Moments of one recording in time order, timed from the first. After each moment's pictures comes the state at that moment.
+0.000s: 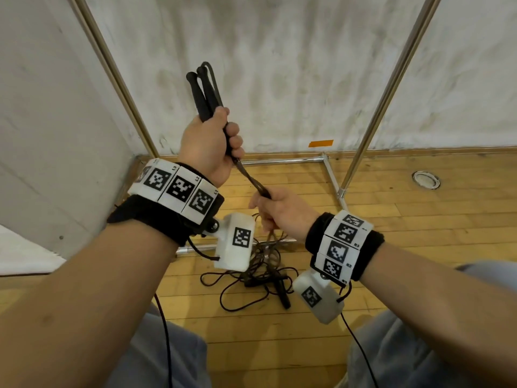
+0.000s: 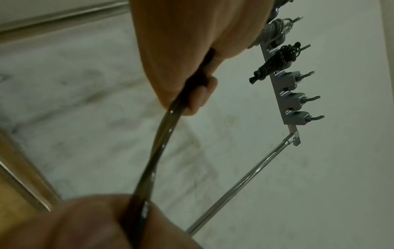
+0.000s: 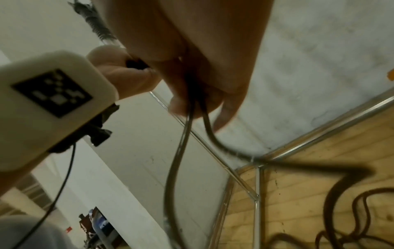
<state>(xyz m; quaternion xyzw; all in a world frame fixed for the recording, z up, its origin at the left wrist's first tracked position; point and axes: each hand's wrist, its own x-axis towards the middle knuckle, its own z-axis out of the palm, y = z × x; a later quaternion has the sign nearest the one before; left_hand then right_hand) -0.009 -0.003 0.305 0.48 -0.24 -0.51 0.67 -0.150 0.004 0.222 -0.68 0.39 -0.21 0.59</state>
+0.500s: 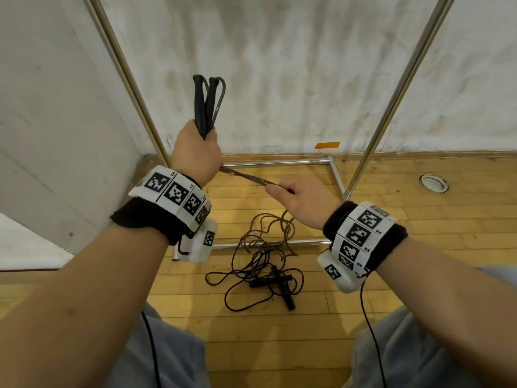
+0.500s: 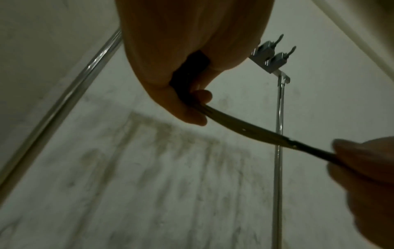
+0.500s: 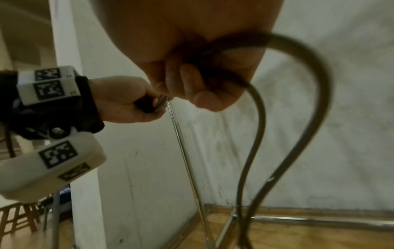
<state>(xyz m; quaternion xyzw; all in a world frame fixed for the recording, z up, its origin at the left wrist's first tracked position) 0.038 -0.005 0.273 0.75 -0.44 -0.15 0.47 -0.164 -0.017 0.239 -0.85 0.41 -0.17 0.28</state>
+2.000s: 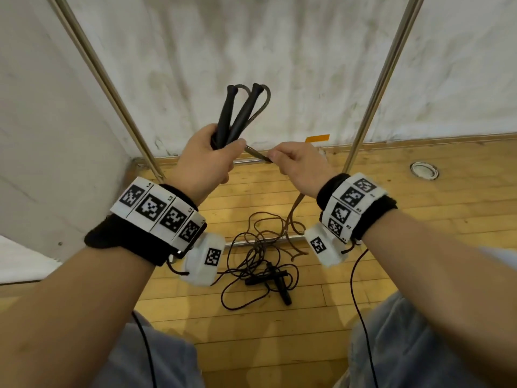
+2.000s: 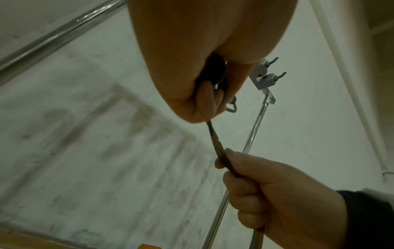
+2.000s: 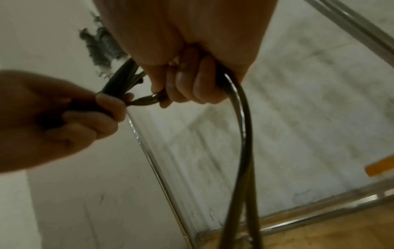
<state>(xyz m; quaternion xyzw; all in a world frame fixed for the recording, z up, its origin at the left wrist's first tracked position) -0.003 0.018 0.286 0.59 -0.50 -0.38 0.51 -0.176 -0.049 0.251 -0.78 0.43 -0.29 0.35</state>
